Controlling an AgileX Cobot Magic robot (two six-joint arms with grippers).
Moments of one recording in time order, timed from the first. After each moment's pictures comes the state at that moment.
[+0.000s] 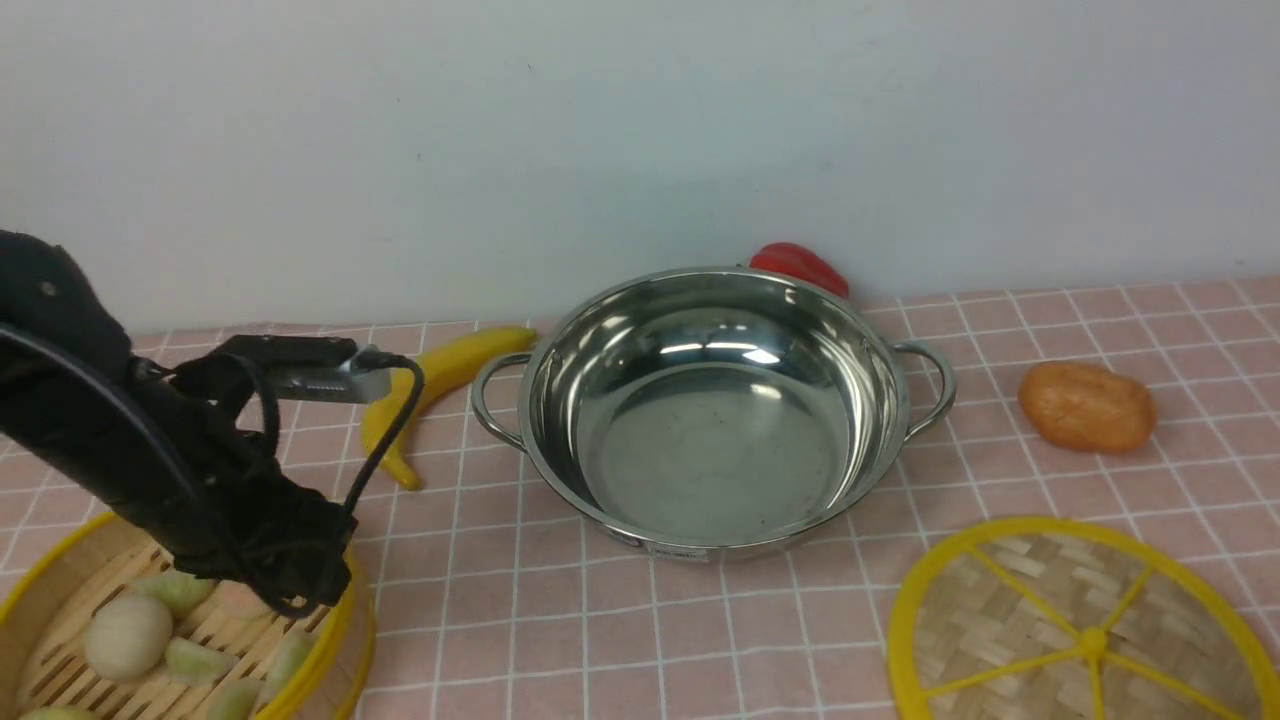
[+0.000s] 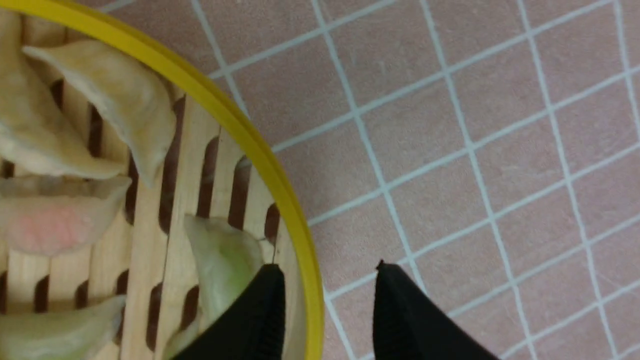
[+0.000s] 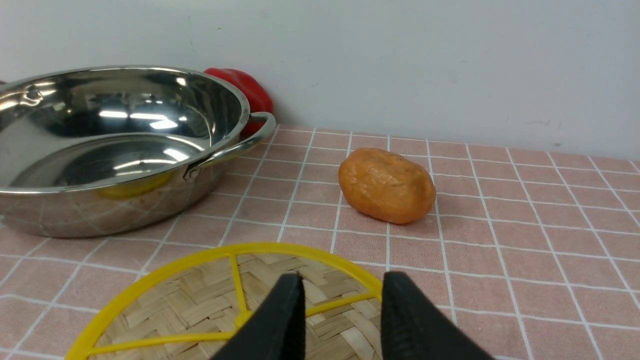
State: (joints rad) right arm 0.14 0.00 0.01 0.00 0.34 0.07; left arm 0.02 1.63 -1.05 -0.31 1.01 0.47
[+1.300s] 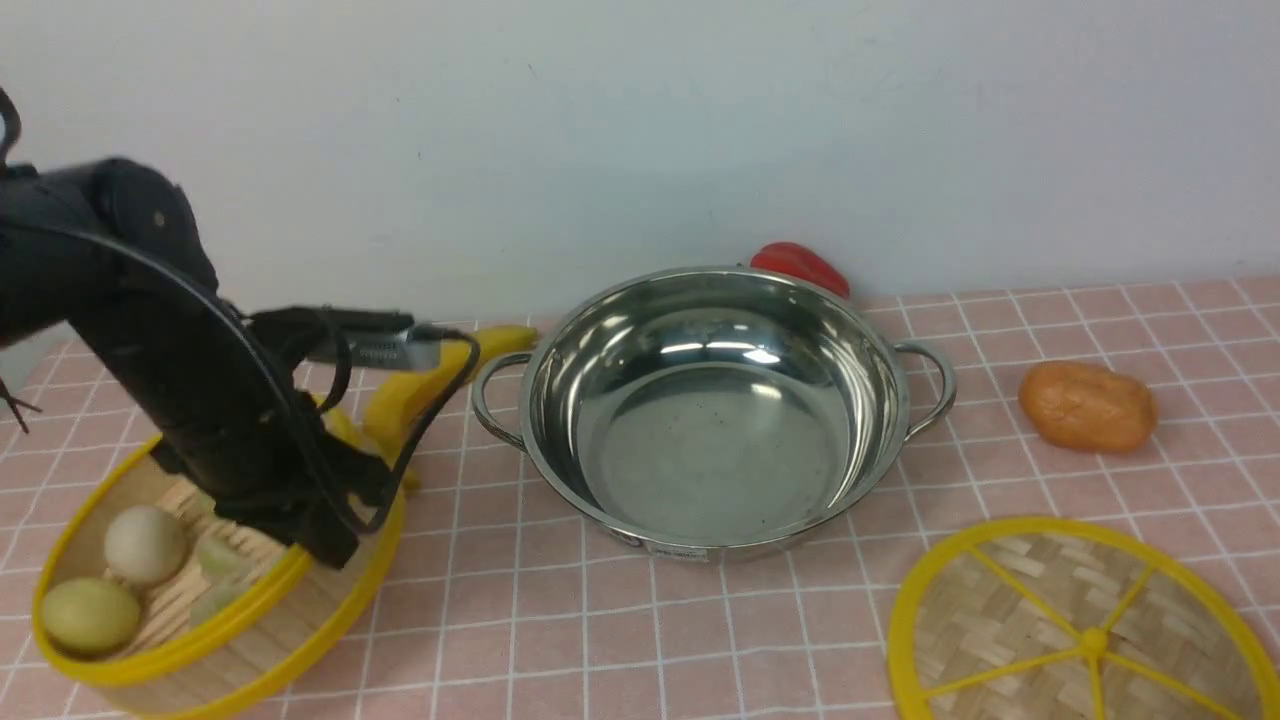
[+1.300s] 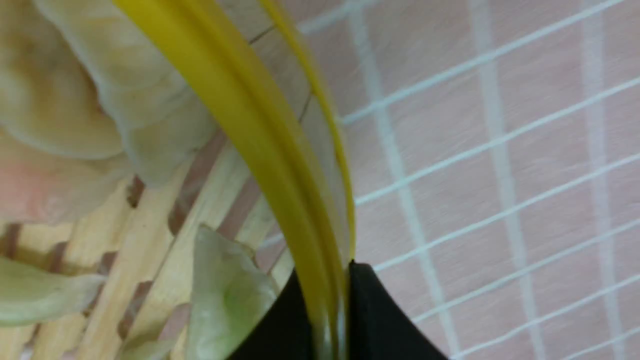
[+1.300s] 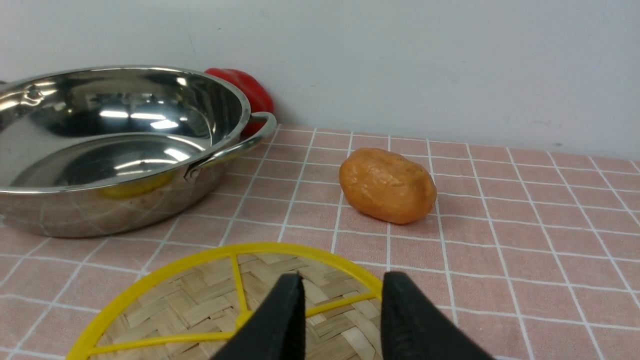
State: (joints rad) right arm 0.14 0.00 0.01 0.00 0.34 0.07; left arm -0.07 1.73 -1.29 -0.18 1.20 0.33
